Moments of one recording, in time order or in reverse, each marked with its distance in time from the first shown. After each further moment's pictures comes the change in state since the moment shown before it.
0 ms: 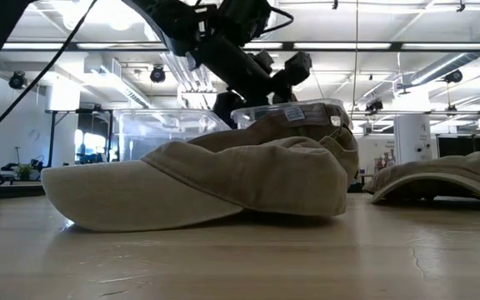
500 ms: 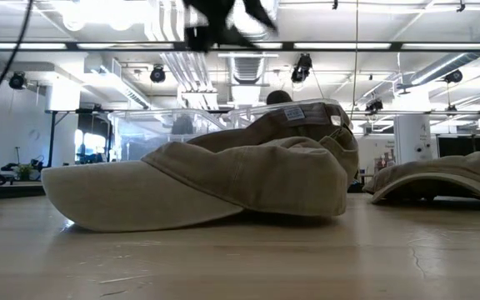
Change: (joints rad) left arm -0.076 -0.384 -0.002 -0.298 0.152 0.102; right arm -0.010 0.000 -0.006 0.007 -0.093 -0.066
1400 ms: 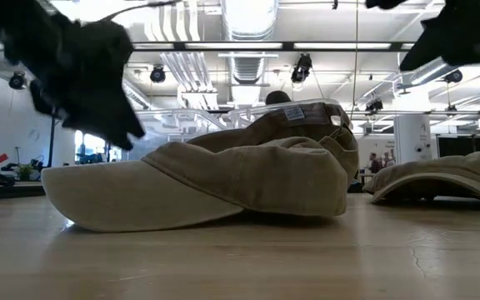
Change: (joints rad) left arm -0.518 -0.131 -0.612 -0.143 -0.292 -0.574; right arm -0.185 0.029 -0.592 1.132 -0.337 -0.201
